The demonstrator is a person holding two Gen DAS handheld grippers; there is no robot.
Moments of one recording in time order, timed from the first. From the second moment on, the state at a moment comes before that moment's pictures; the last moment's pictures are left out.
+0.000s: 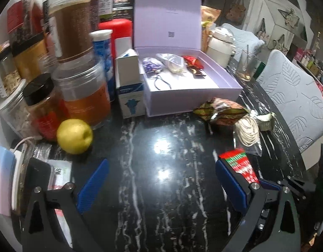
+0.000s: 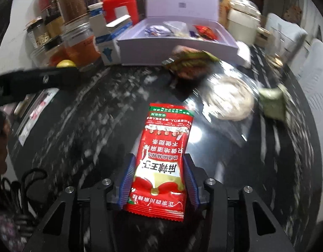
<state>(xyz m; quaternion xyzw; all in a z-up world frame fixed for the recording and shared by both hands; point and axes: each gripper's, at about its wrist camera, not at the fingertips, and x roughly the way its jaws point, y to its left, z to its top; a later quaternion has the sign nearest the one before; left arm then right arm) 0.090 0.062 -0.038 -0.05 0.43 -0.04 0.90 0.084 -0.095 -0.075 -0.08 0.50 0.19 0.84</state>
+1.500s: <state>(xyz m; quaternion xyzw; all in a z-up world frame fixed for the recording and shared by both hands) 0.177 -0.039 -0.034 -0.01 0.43 -0.12 0.90 0.098 -0.222 -0.044 0.05 0.44 0.04 0.90</state>
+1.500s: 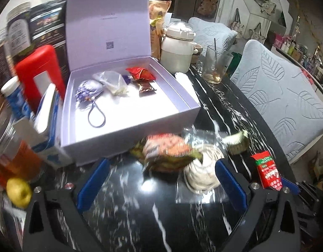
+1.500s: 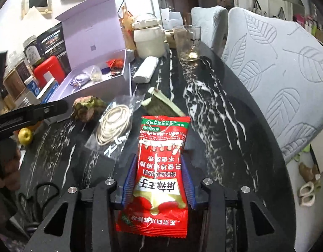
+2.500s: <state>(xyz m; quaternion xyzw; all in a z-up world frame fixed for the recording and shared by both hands) 0.201 -0.042 -0.070 -0.05 0.46 -0.15 0.87 0.106 -0.231 -0.035 0.05 0.43 0.05 0.90</state>
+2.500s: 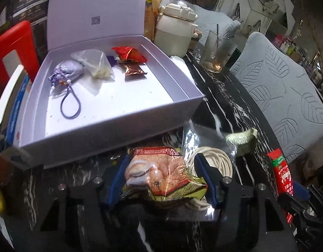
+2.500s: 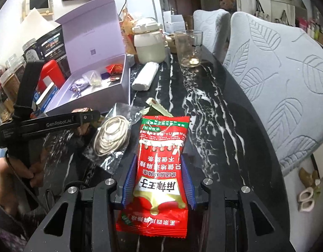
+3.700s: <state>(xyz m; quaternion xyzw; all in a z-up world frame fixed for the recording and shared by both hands) 0.112 0.002 -0.091 -0.06 0.47 -0.12 0.87 0.058 -0.200 -0.035 0.05 0.43 0.08 0.90</state>
